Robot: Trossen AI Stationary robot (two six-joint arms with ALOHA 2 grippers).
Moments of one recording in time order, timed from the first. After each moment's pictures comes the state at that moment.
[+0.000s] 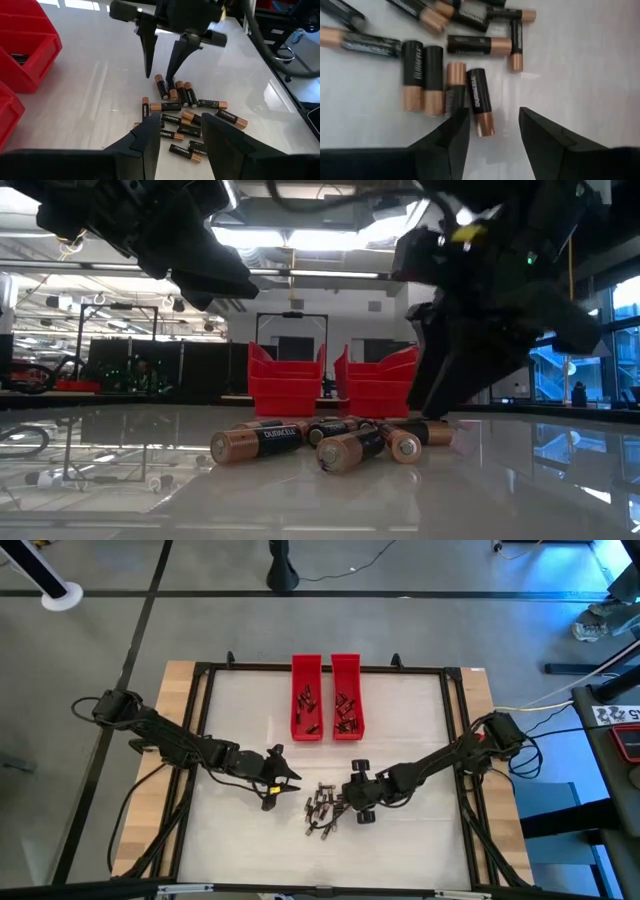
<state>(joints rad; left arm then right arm) -0.30 1.35 0.56 0.33 -0.18 -0.26 0.37 1.79 1.00 -0.28 0.26 0.16</state>
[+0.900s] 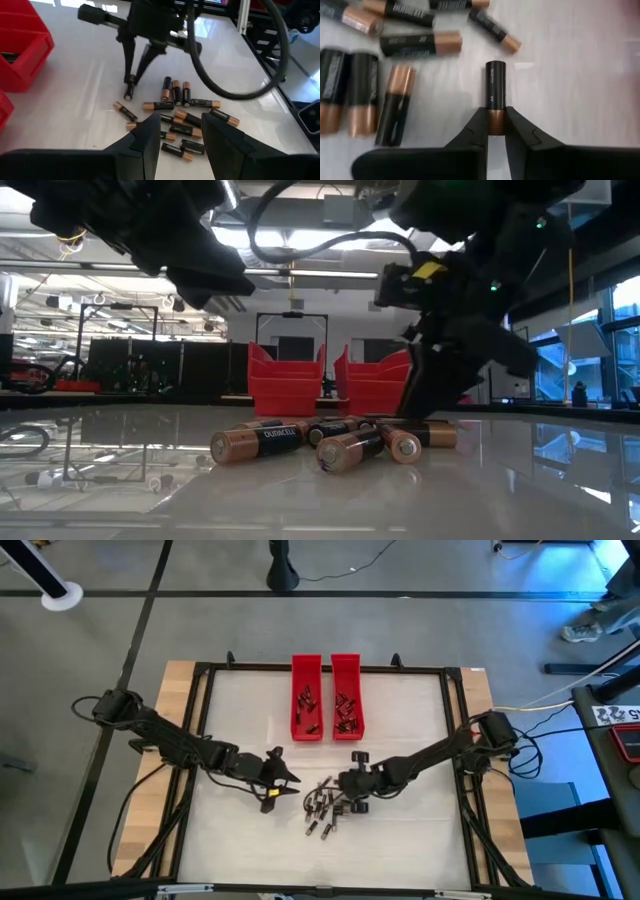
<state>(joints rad) -0.32 1.35 0.56 0.33 -0.19 -0.28 0.30 1.82 0.99 -0.27 0.28 0.20</state>
